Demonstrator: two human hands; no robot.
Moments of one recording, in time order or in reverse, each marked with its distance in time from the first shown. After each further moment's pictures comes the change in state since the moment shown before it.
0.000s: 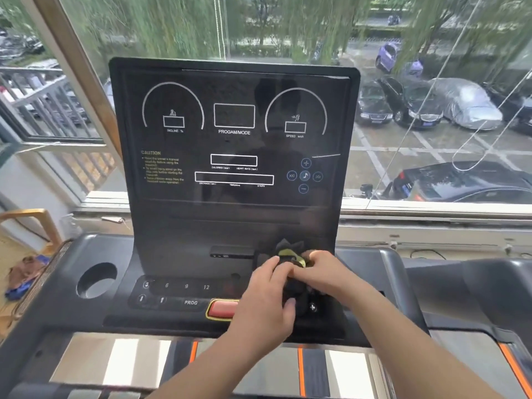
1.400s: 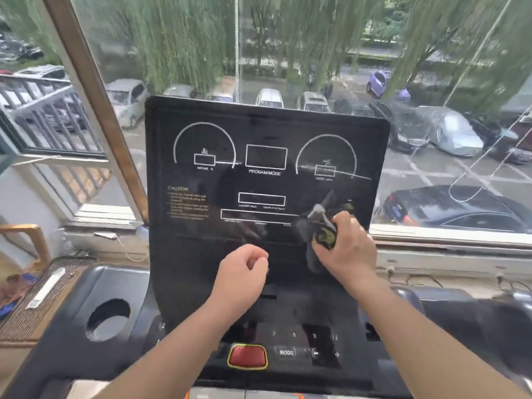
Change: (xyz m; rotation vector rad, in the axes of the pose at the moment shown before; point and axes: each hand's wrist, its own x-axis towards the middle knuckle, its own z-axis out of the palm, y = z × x) left_hand 0.074 -0.044 -0.128 -0.518 0.159 -0.333; right_hand 0.062 -0.078 -0.033 -0.492 0.920 -0.428
